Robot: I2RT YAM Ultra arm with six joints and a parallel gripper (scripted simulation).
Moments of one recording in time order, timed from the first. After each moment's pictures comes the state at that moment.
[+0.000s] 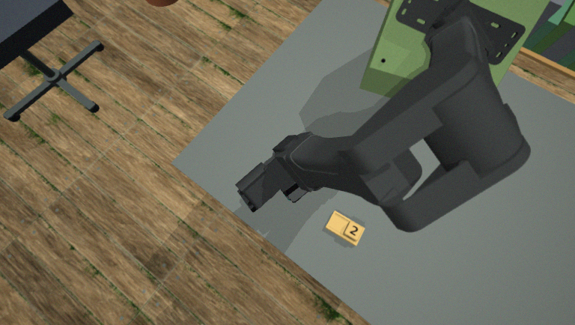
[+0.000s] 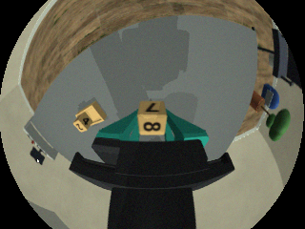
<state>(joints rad) -0.49 1.76 0.95 -0.04 -0.48 0.09</state>
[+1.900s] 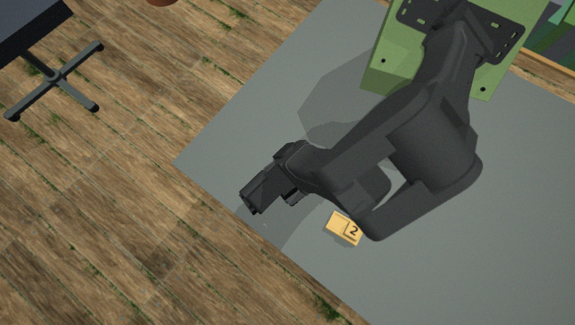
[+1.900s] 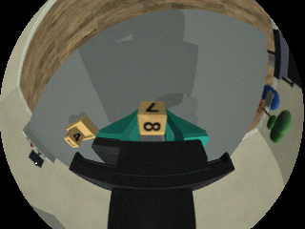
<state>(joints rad) -0.44 1.90 1.01 0.09 -0.44 0.14</state>
